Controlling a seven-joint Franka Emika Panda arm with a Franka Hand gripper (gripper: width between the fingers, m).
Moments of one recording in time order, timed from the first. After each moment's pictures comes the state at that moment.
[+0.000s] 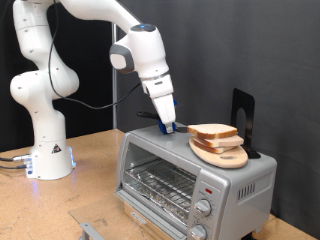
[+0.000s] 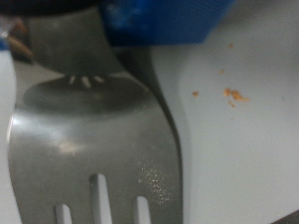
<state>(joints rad) 0.33 -0.28 0.09 -2.58 0.35 2.47 -0.12</state>
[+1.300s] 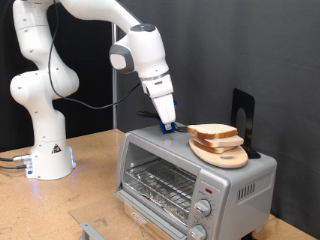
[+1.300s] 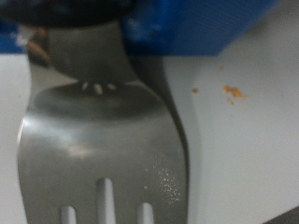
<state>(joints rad) 0.33 -0.29 0.09 -2.58 0.36 2.48 -0.12</state>
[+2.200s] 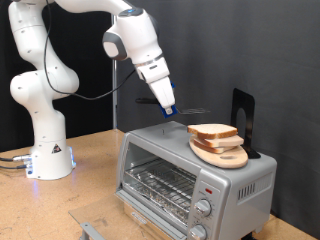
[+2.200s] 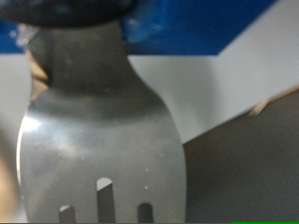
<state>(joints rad) 0.33 -0.39 0.06 -2.59 0.53 2.53 -0.18</state>
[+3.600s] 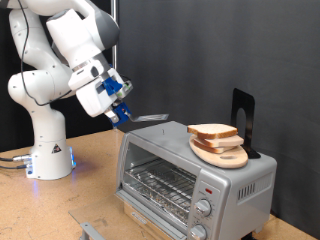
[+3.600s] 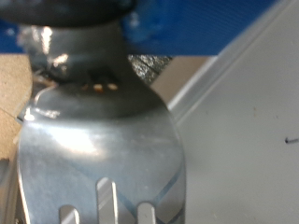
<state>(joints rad) 0.12 -0.59 -0.13 -2.76 0.52 2.48 -0.26</state>
